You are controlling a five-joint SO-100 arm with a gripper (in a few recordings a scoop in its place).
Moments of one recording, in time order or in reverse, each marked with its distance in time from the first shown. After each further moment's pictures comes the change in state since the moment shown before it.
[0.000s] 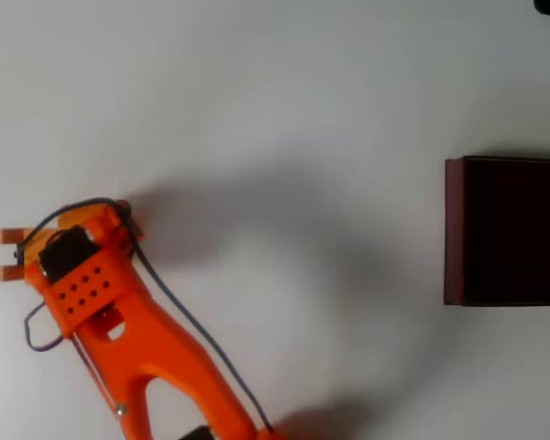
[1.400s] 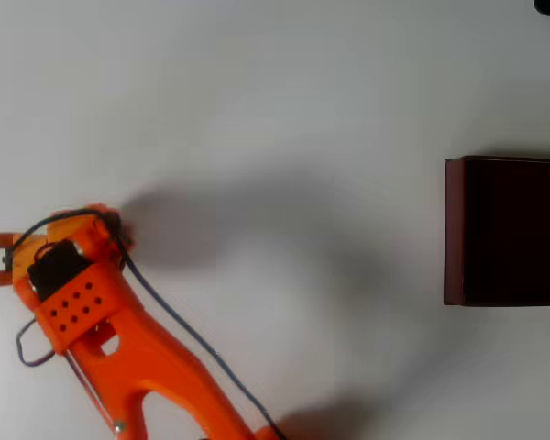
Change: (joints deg) arm -2.5 3.9 0.4 1.9 3.9
